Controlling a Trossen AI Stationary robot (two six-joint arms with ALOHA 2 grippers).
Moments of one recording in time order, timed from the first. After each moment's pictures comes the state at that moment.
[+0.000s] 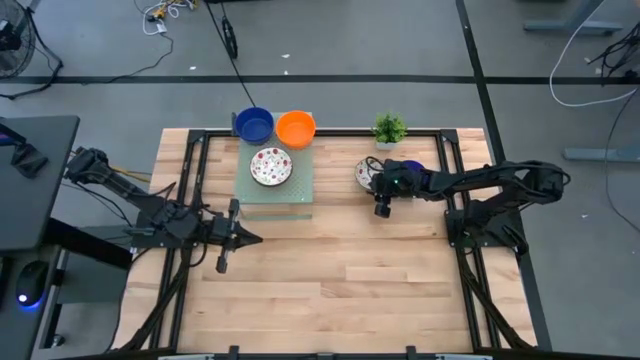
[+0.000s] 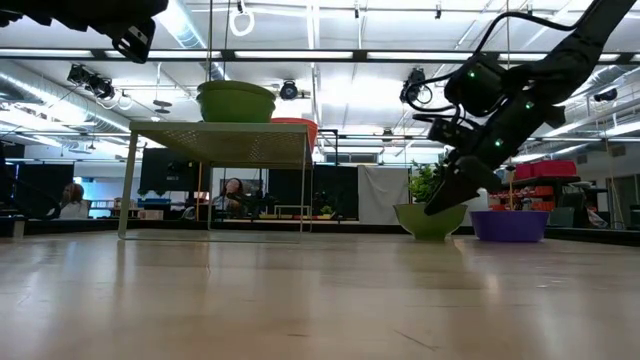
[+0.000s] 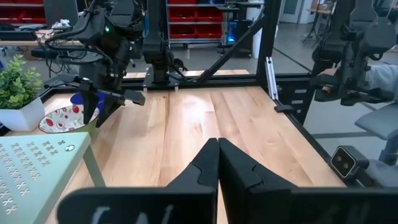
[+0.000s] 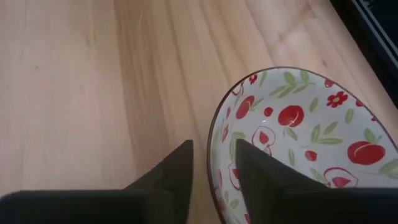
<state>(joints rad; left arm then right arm) -0.53 0.71 0.37 0.21 -0.44 -0.09 -0.34 1.37 0.45 0.15 0.06 -0.23</state>
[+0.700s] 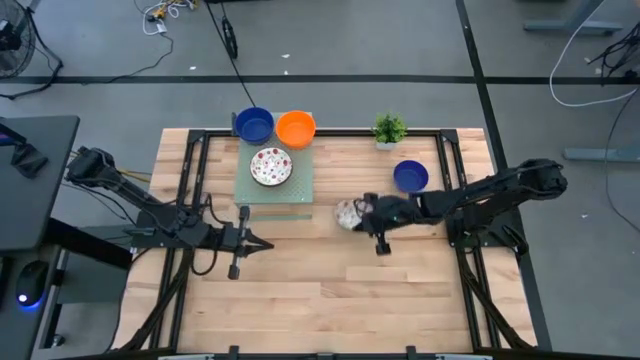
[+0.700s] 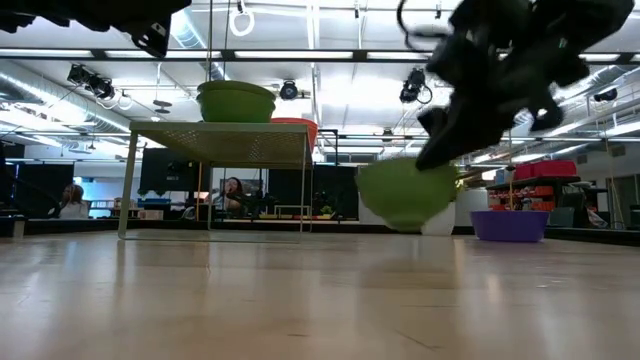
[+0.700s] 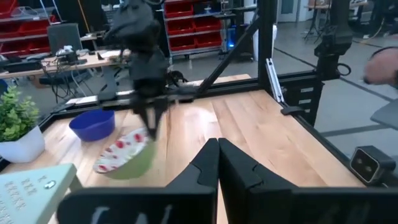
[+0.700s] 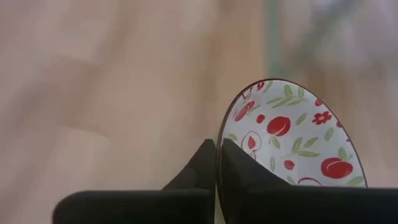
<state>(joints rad) -0.53 0.93 0.37 0.48 -0.45 0.04 0.08 1.37 0.58 0.09 -0.01 -0.17</state>
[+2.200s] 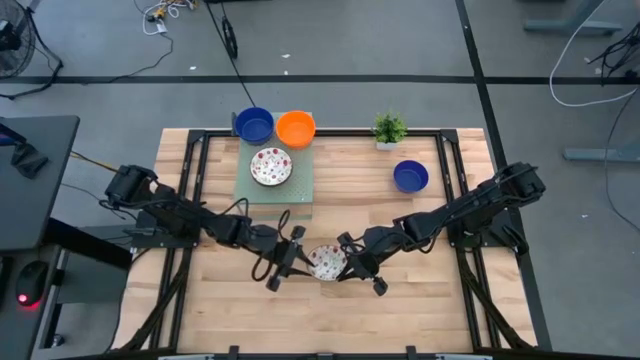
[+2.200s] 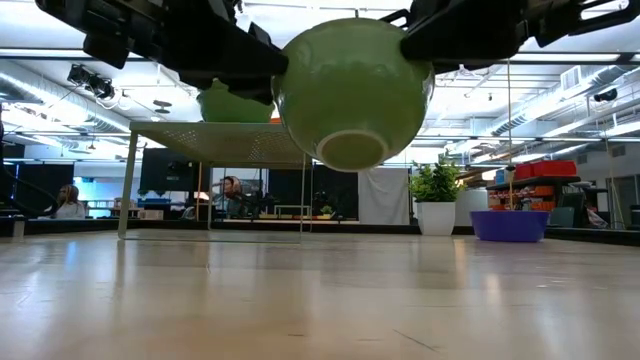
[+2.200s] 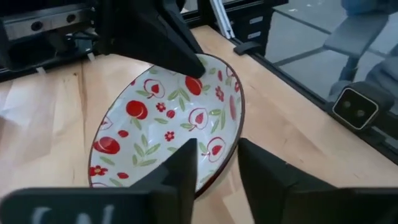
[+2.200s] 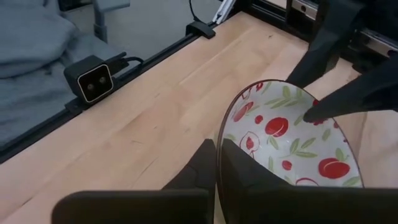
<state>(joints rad) -0.32 1.57 0.70 0.51 0.07 0.13 0.32 1.58 0.85 0.21 -0.21 -0.30</state>
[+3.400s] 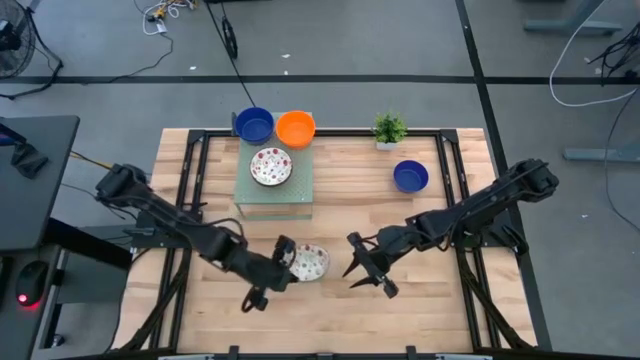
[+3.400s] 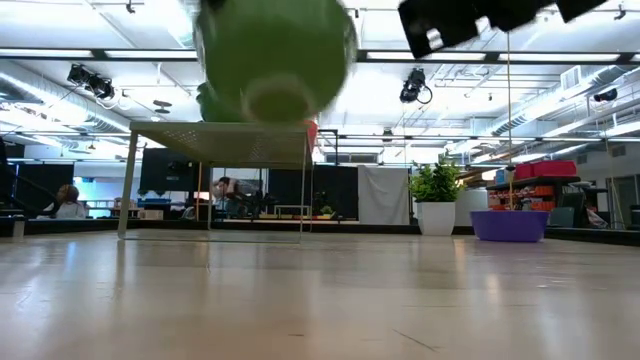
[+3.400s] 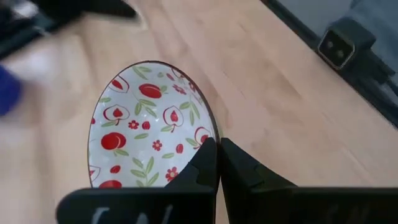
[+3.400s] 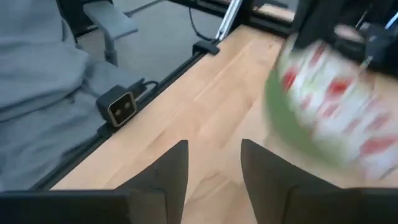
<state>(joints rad) -0.52 1.50 1.07 -0.31 -0.25 0.13 0.38 1.46 0.83 0.15 -0.19 -0.16</state>
